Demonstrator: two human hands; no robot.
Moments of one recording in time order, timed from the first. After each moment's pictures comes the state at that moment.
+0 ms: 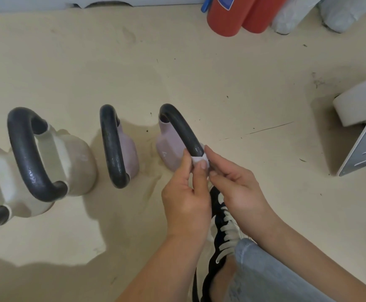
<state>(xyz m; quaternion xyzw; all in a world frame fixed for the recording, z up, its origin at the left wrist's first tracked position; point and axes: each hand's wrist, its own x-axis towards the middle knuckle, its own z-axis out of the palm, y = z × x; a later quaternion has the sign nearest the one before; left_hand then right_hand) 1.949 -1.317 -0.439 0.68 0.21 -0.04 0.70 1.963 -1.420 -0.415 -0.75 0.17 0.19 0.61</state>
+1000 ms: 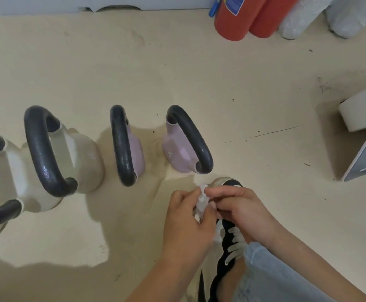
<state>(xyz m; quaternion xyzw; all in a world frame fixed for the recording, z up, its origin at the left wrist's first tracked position) 1.902 -1.299 -0.465 0.78 0.16 -0.15 0.59 1.946 -1.430 -0.430 -0.64 0.31 0.29 0.64</state>
